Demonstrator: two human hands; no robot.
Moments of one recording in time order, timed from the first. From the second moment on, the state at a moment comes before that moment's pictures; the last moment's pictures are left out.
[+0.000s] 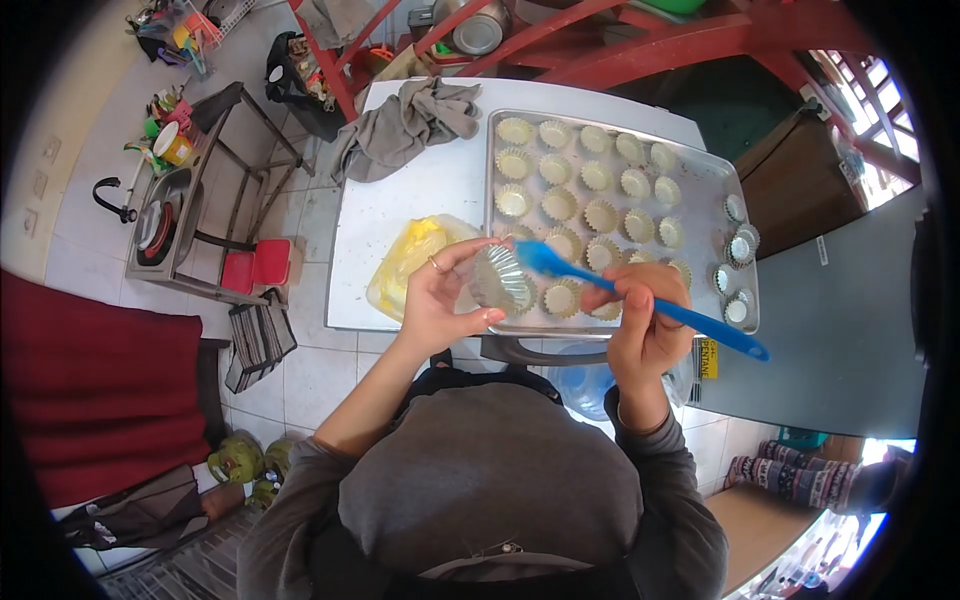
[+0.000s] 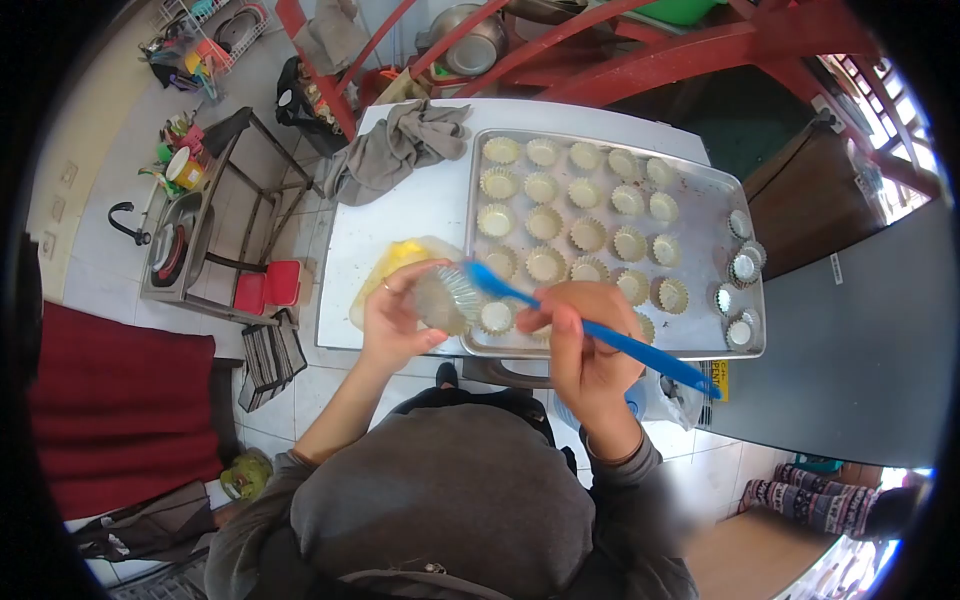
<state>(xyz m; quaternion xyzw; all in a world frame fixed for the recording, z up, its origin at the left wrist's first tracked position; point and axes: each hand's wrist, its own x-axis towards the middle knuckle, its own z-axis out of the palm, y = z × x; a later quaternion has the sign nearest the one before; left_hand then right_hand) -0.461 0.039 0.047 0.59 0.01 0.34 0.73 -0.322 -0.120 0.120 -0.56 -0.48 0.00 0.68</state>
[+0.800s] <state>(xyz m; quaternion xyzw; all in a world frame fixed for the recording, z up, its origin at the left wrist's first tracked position) -0.455 0.020 0.045 0.48 0.03 0.26 0.84 -0.342 -0.139 0.131 -0.60 -0.55 -0.11 0.56</state>
